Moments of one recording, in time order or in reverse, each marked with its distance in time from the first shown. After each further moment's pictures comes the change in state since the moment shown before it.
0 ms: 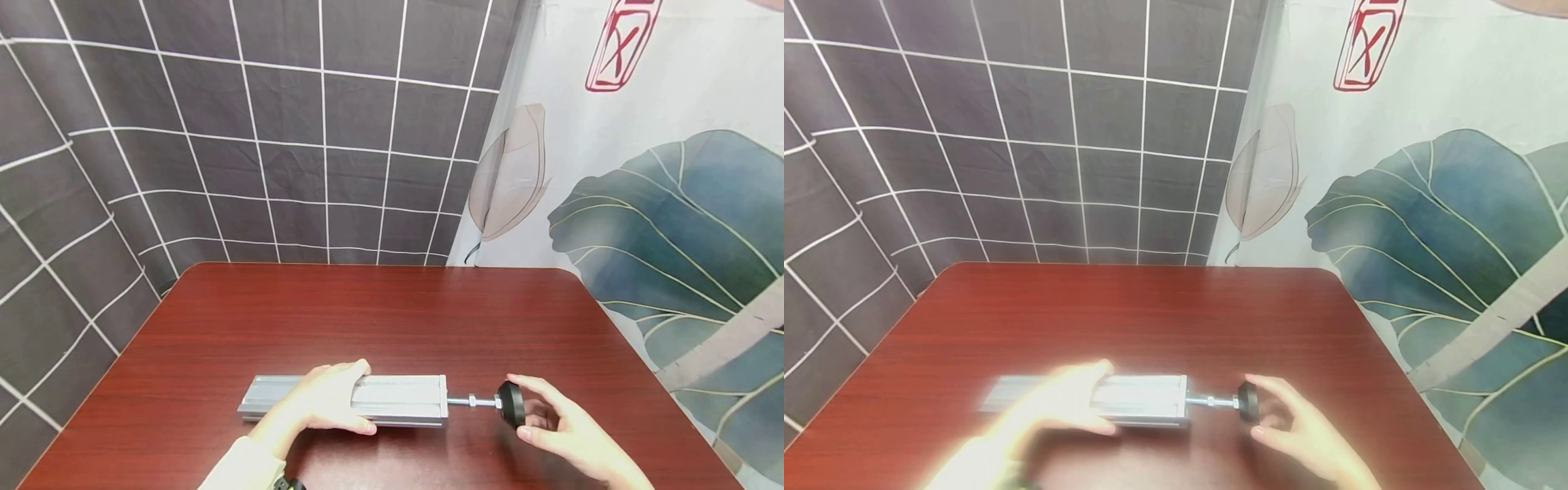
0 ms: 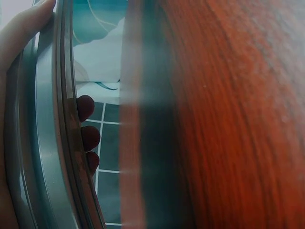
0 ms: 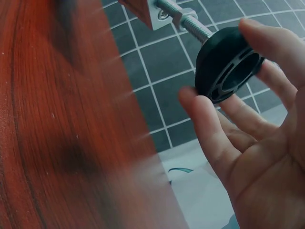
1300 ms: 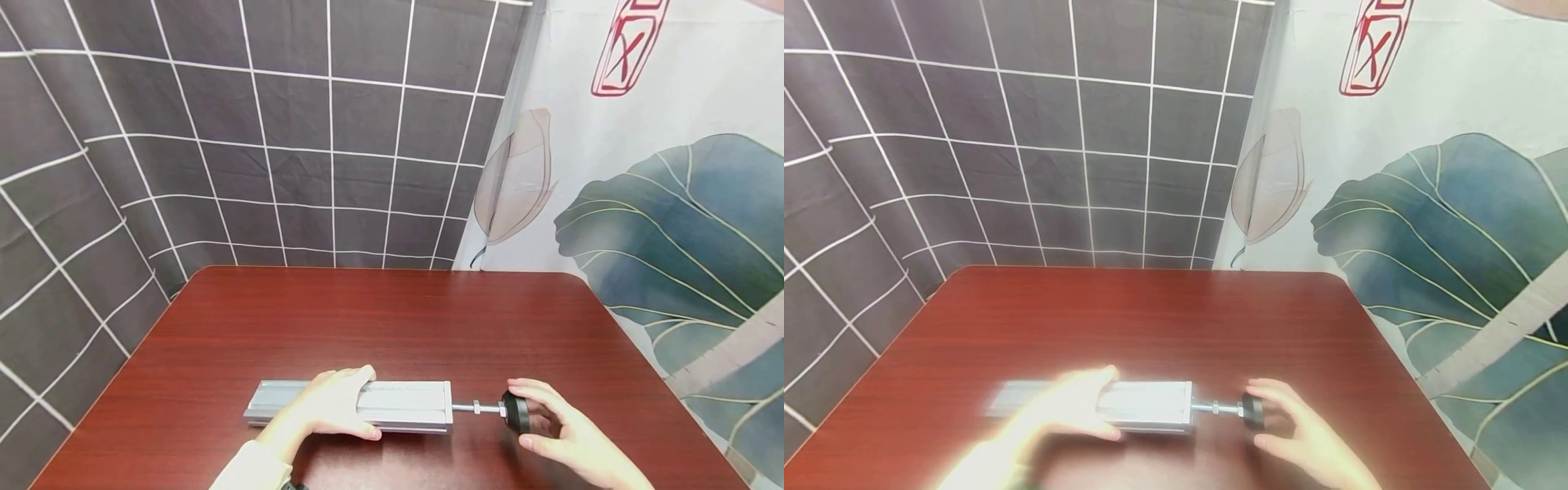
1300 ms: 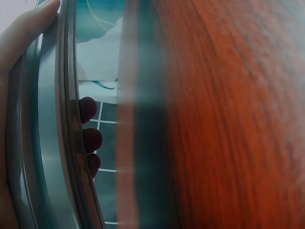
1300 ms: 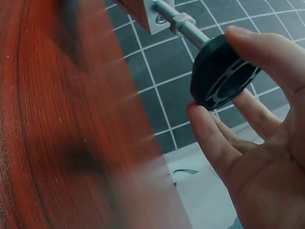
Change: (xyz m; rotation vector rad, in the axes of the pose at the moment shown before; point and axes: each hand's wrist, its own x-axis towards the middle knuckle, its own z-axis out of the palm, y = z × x) left_hand -0.002 -0.001 0.005 0.008 -0.002 -0.003; right_hand 0.004 0.007 0.004 -0.002 -0.046 -0.170
